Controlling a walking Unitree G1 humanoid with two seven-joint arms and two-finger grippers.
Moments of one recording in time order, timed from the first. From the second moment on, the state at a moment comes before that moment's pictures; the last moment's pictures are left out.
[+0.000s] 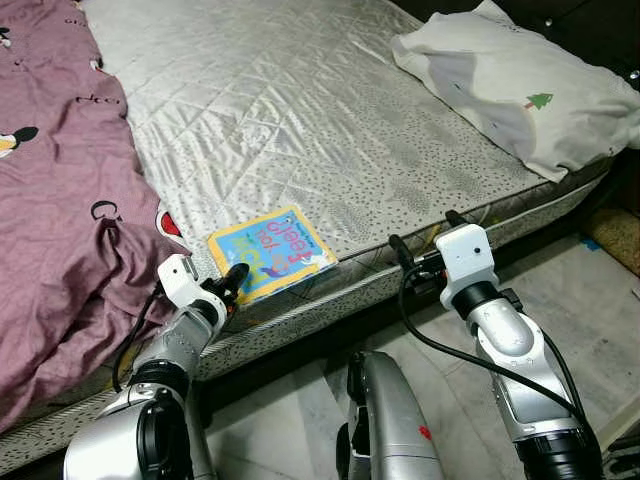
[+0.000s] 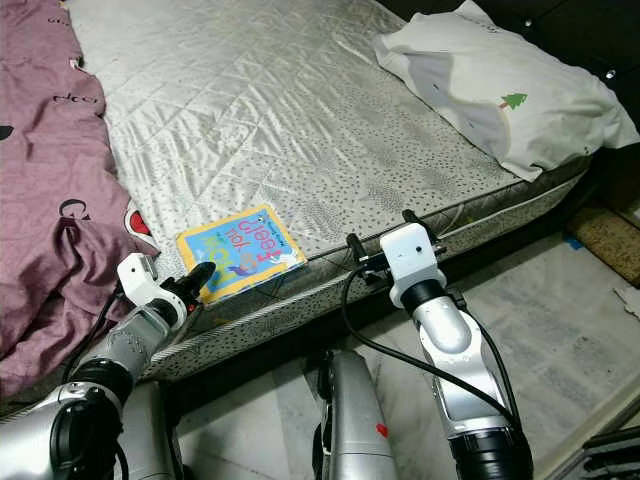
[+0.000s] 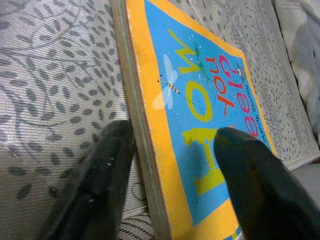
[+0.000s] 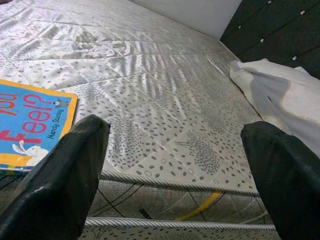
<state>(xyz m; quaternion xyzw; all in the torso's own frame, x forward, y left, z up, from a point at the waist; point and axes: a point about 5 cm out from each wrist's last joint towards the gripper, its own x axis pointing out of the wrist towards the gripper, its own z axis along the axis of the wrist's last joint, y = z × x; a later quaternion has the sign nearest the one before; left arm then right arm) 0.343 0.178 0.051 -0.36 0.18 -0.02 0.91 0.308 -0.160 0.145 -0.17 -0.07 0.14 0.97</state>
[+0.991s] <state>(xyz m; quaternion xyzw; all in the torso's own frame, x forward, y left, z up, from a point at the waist) 0.342 0.180 0.051 -0.38 0.15 -0.02 0.91 0.309 -0.160 0.145 -0.17 -0.07 0.14 0.97</state>
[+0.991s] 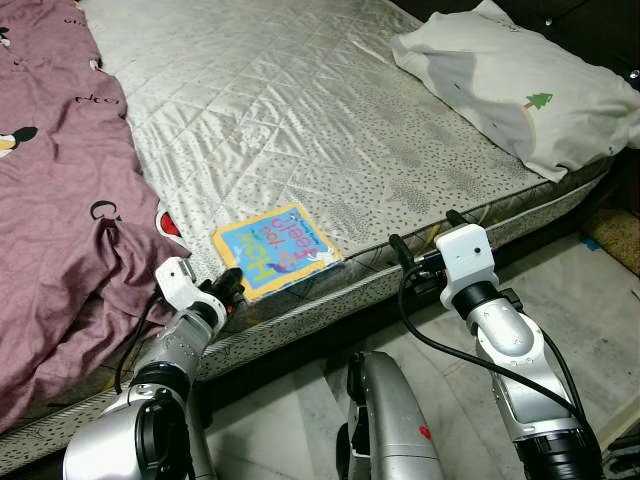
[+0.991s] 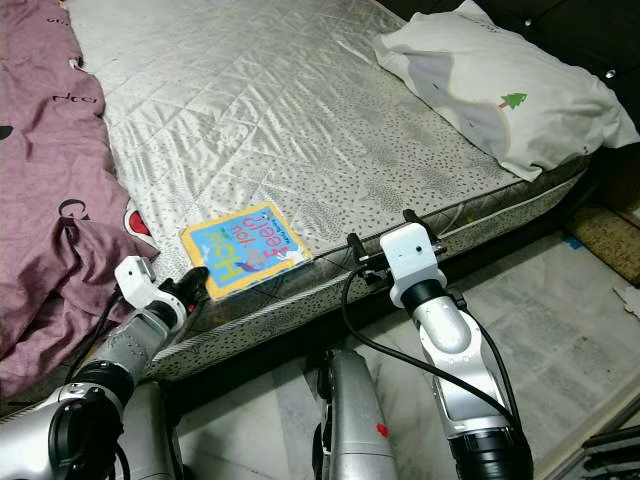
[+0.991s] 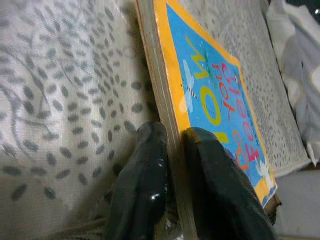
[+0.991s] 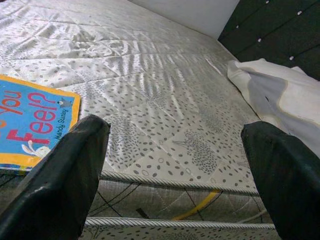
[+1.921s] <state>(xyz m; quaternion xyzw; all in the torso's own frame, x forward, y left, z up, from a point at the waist) 0.347 0.221 0.112 -0.17 -0.06 0.05 0.98 0.317 -0.156 0.146 -0.16 -0.08 0.12 0.98</state>
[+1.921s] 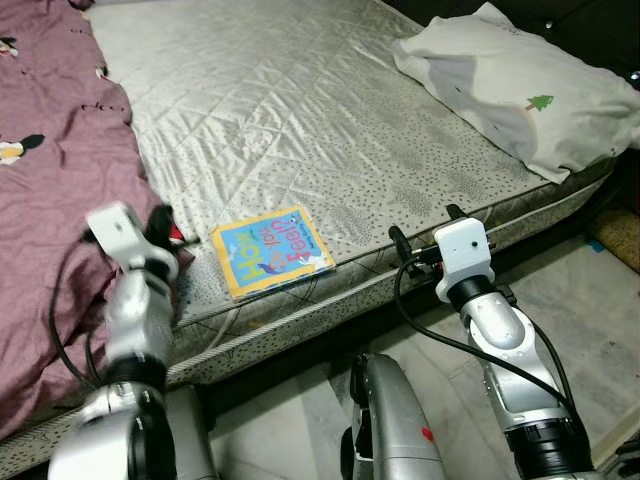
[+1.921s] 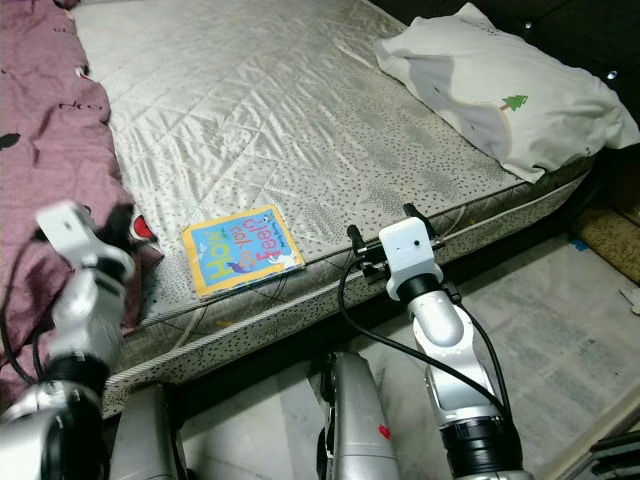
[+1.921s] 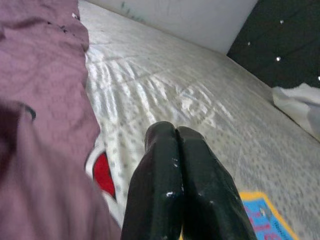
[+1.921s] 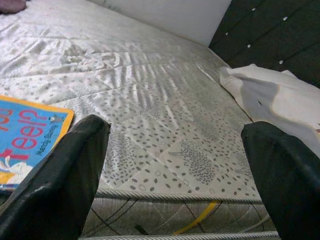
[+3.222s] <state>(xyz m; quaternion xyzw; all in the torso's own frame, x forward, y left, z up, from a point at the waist) 0.324 0.181 0.147 -0.04 -0.13 0.01 0.99 0.352 -0.129 0.170 0.12 -0.10 0.08 0.99</state>
